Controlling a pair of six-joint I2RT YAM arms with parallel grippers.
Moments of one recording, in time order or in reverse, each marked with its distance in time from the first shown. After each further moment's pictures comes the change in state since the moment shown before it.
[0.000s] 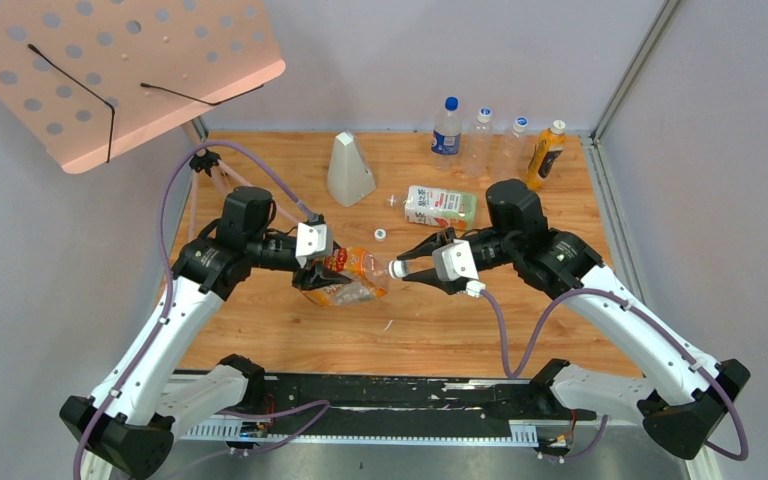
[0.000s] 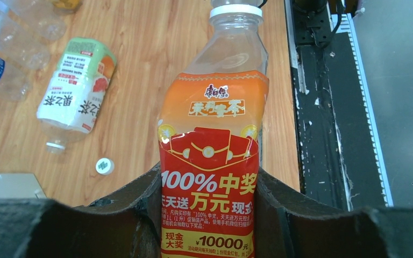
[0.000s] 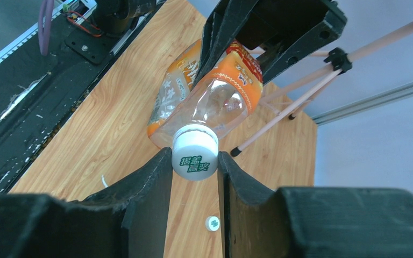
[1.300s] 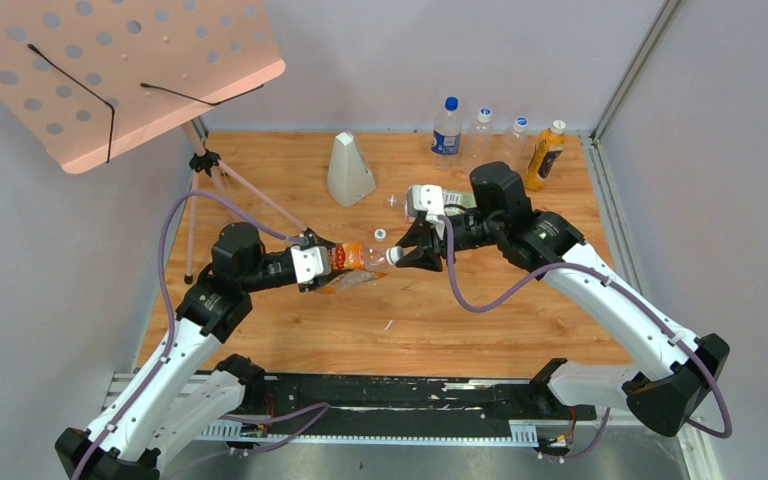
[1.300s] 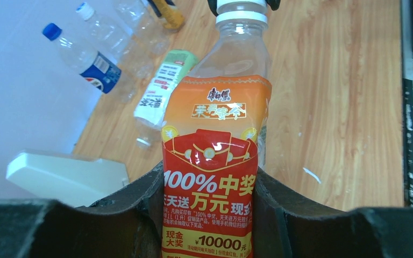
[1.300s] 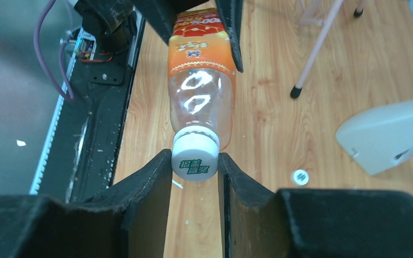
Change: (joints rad) left arm -0.054 -0.244 -0.362 0.552 -0.253 -0.142; right arm -0.016 0.134 0.103 0.003 0.175 0.608
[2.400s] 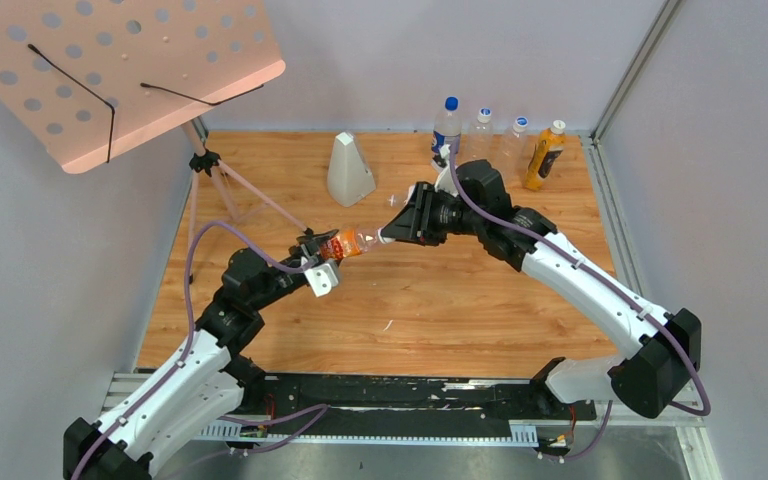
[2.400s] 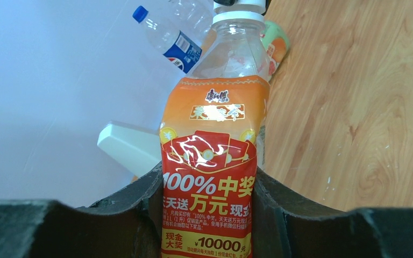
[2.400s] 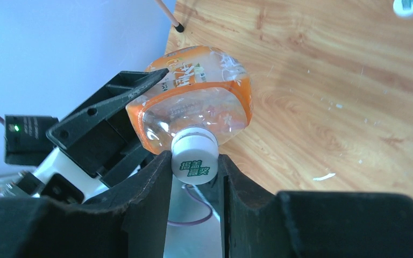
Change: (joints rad) left arm -0.062 -0.050 -0.249 0.376 -0.314 0.140; right arm -0.024 0.097 -0.051 0.166 0.381 1.272
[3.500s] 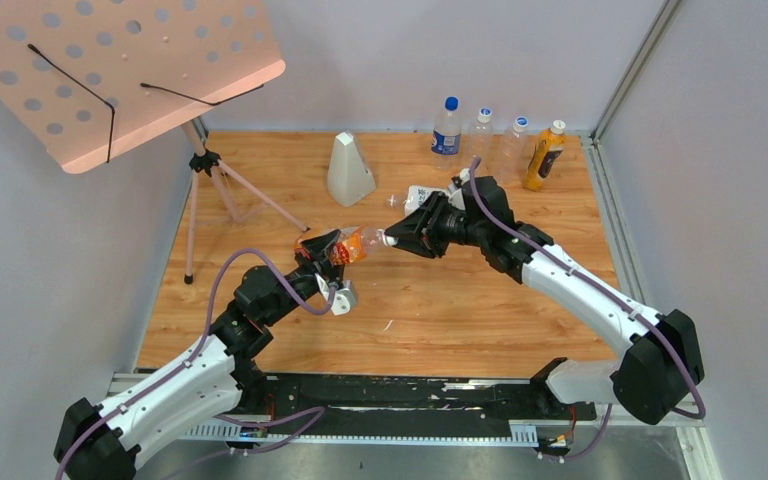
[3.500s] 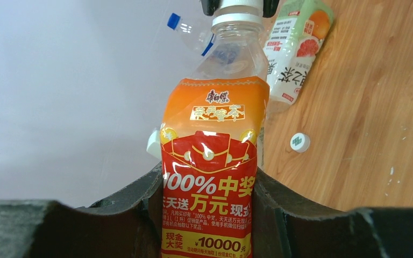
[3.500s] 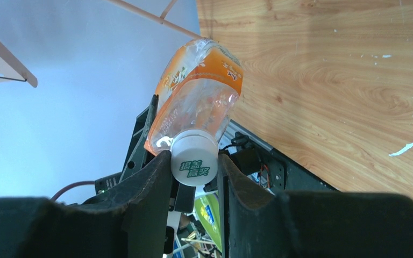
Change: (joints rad) left arm -0.169 0.002 -0.126 0.181 -0.261 0.283; right arm -0.063 -0.042 -0.222 0.198 -0.041 0.488
